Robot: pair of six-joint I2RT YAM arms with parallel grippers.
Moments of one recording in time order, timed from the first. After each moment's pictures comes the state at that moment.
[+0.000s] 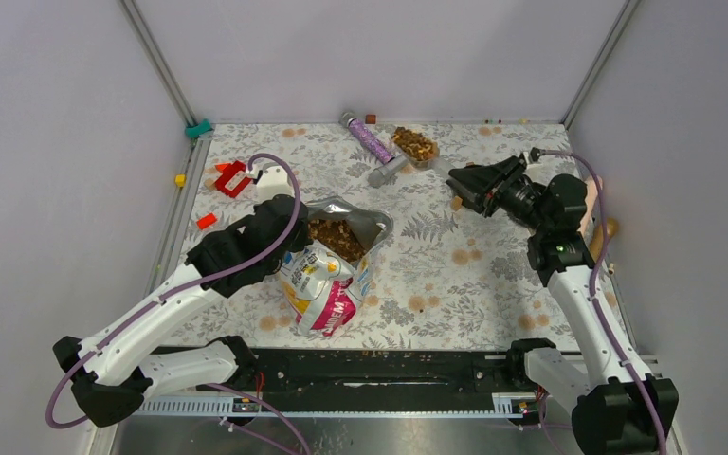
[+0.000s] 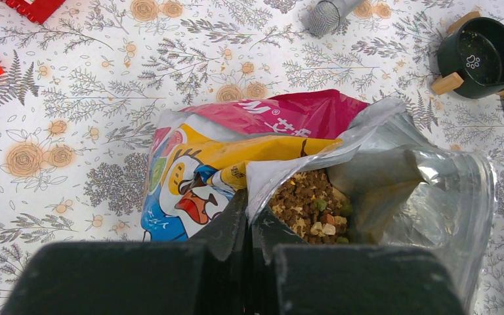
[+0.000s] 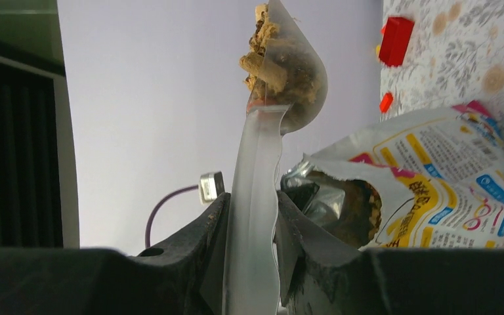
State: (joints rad) left arm -0.85 1.01 1.16 -0.83 -0.63 -0.68; right arm 0.12 0.97 0.78 0.20 -0.70 1.57
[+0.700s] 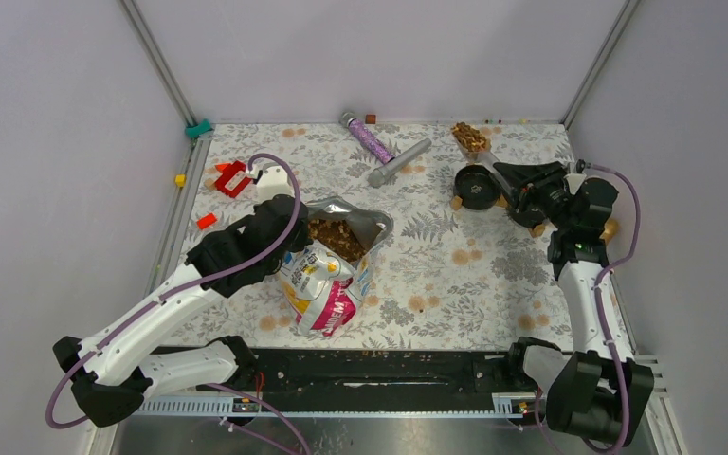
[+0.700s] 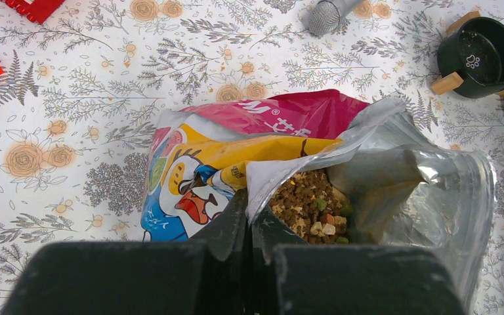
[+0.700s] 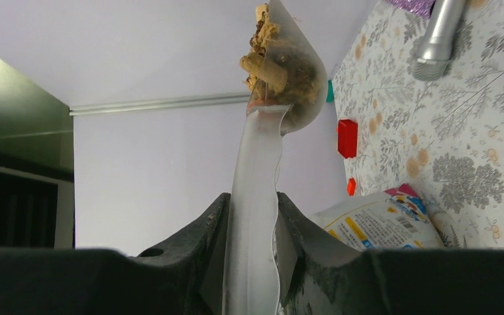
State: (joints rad) left arm -0.85 1.01 1.16 -0.83 -0.63 -0.68; right arm -0.22 1.03 0.72 0.23 -0.73 1.54
